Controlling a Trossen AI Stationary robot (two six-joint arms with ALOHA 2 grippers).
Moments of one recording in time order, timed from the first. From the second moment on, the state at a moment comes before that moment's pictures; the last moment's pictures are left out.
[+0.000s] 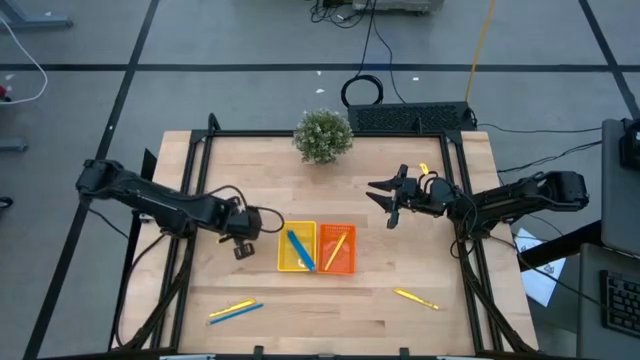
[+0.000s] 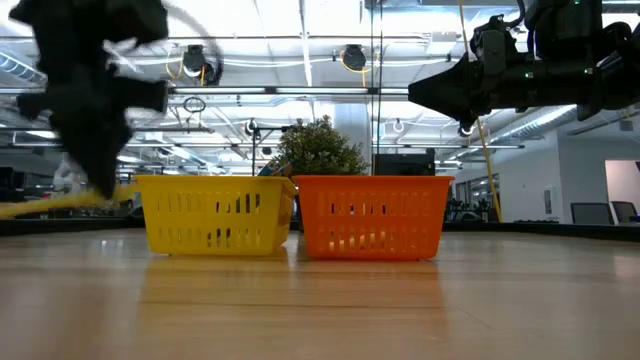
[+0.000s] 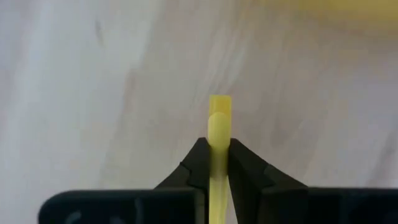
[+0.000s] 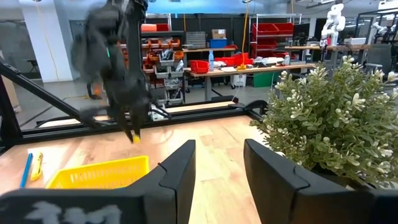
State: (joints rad) left arm -0.20 1.23 0.67 -0.76 -0.18 -0.50; right arm -0.12 1.15 0.18 1.02 0.13 0.05
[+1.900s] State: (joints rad) left arm 0.05 1.16 0.37 0.89 0.01 -0.05; right arm -0.02 1.43 0.36 0.98 0.08 -0.04
